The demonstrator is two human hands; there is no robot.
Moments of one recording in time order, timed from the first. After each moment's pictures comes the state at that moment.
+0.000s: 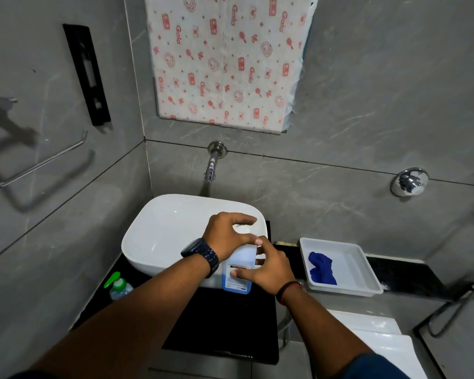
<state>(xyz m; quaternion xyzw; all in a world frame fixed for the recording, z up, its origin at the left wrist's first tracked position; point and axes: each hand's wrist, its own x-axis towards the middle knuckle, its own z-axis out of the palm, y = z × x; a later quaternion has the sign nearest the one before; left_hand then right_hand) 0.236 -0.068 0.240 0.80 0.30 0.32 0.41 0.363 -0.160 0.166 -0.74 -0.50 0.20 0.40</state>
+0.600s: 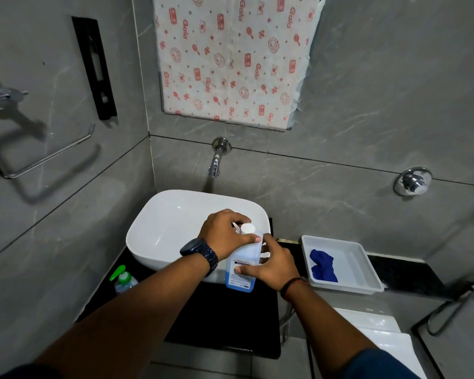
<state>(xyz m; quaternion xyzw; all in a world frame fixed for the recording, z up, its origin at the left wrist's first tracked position) 0.221 -0.066 0.234 0.82 0.34 0.30 0.34 0.360 -0.161 0.168 -0.75 -0.49 0.22 0.39</state>
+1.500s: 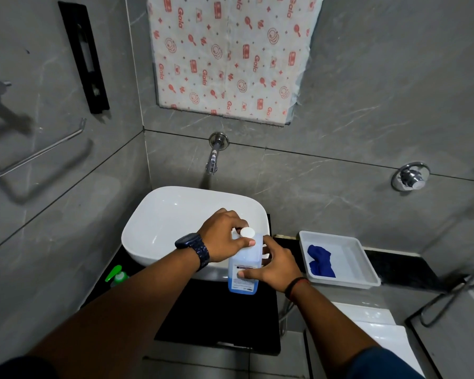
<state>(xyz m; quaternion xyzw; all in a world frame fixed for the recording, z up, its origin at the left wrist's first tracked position) 0.218 -0.048 0.222 0.90 0.23 0.23 0.28 0.369 -0.161 0.154 -0.74 -0.50 0.24 0.38</state>
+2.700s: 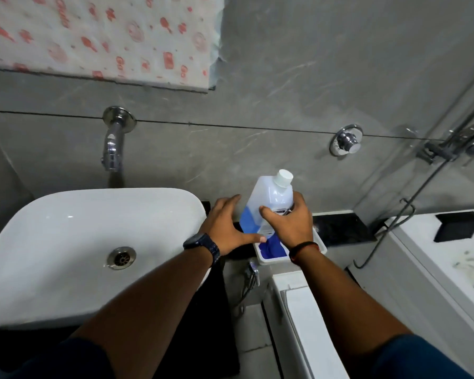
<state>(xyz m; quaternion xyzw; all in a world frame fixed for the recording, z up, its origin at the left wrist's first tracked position) 0.417 -0.035 0.145 0.86 0.22 0.20 0.42 0.519 -0.160 0.177 -0.79 -0.24 0.01 0.57</state>
